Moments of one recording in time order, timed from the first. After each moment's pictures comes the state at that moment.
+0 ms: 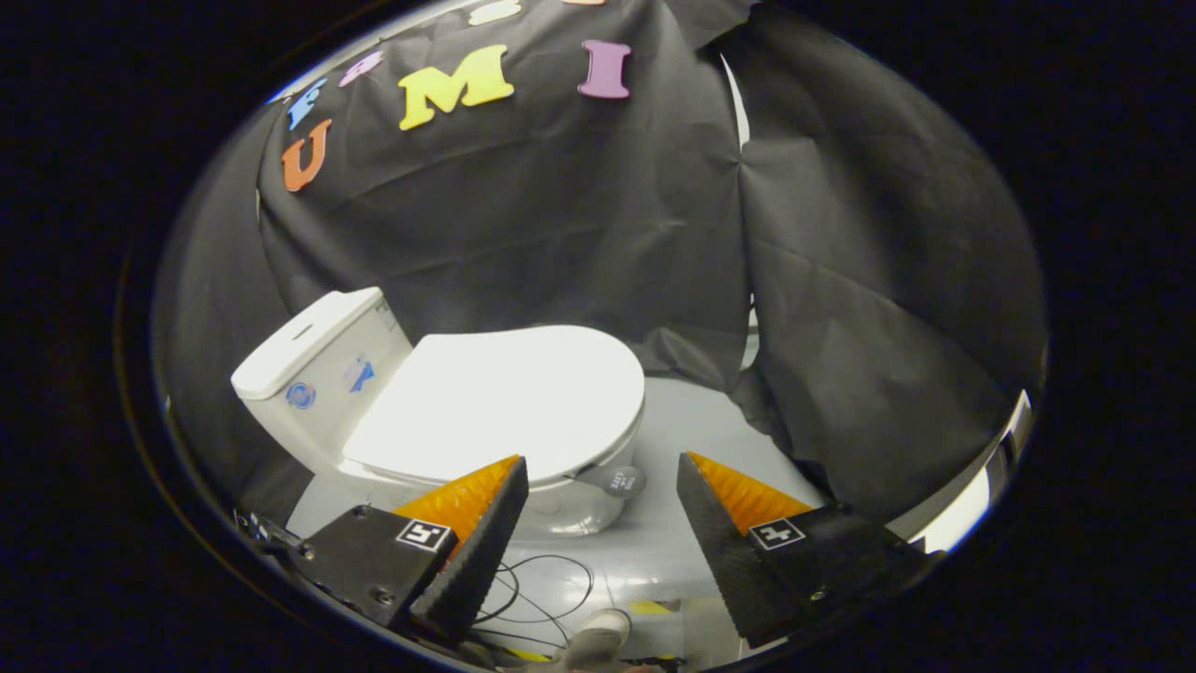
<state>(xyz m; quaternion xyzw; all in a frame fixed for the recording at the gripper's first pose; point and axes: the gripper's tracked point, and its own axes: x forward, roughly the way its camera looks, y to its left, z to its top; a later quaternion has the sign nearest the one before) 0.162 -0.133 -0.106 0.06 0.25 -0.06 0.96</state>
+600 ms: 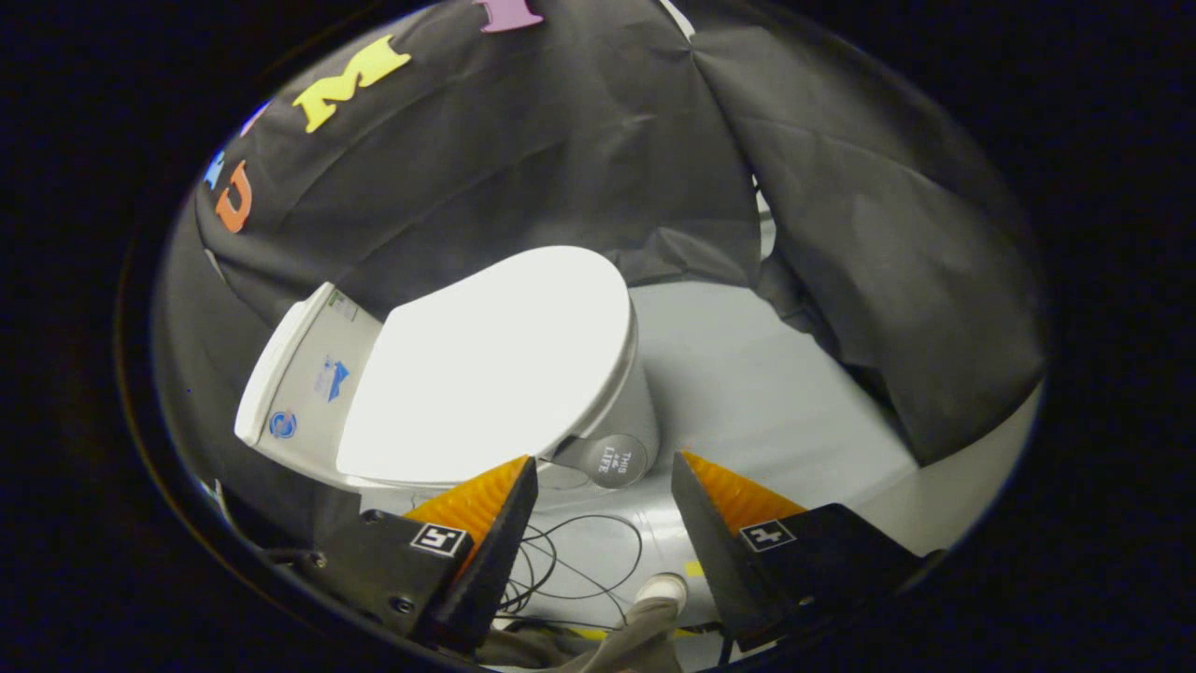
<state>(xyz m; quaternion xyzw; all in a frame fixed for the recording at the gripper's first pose) 0.218 -0.160 -0.179 0.20 0.38 -0.03 0.90</state>
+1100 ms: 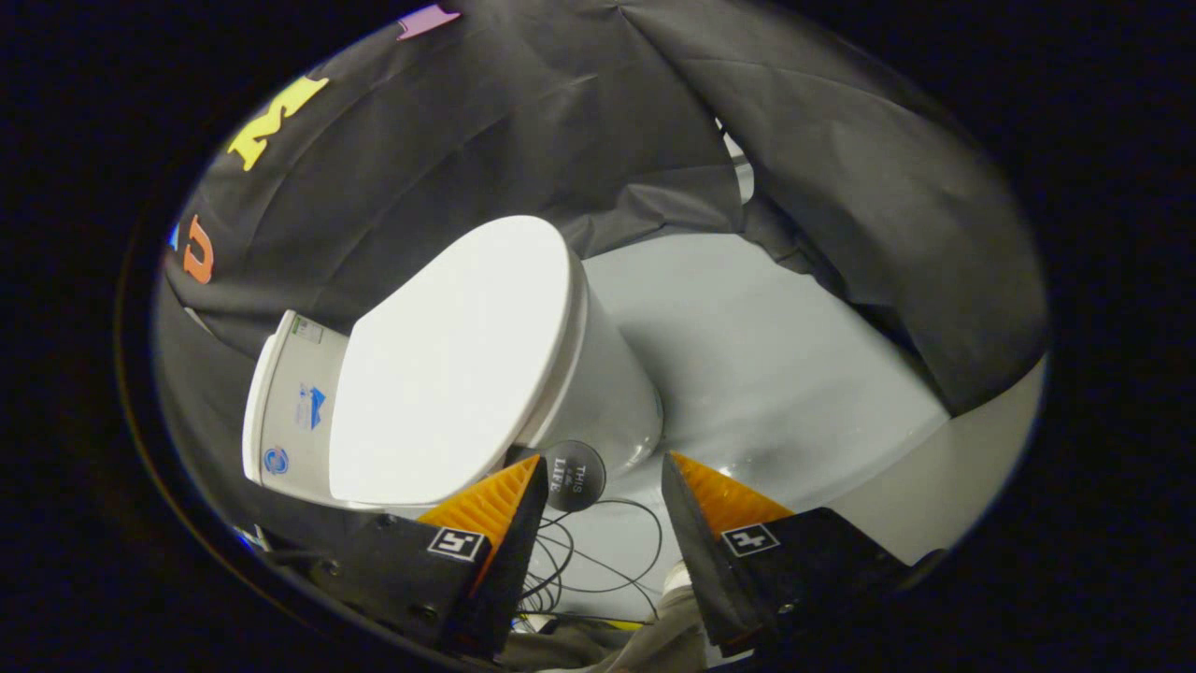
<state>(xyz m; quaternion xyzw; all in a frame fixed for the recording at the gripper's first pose) 0.239 -0.176 -0.218 0.28 0.41 -0.04 0.87</state>
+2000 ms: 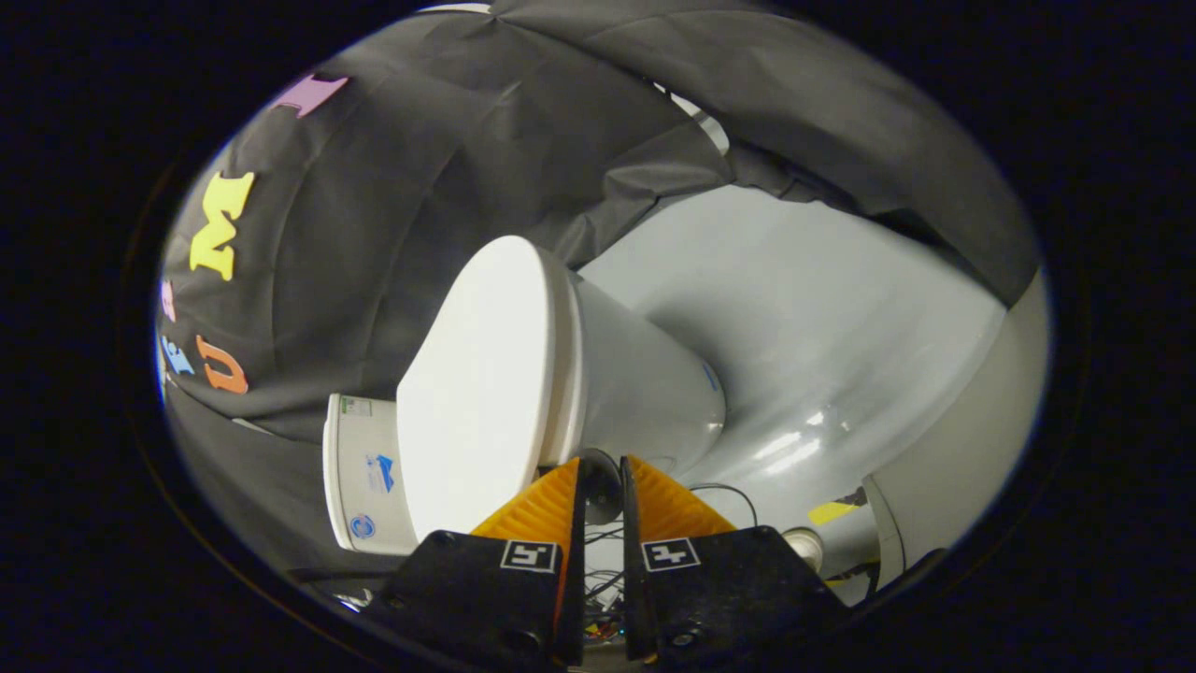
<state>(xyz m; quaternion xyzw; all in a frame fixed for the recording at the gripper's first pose) 0.256 -0.170 -0.215 0.41 0.38 -0.02 0.83</state>
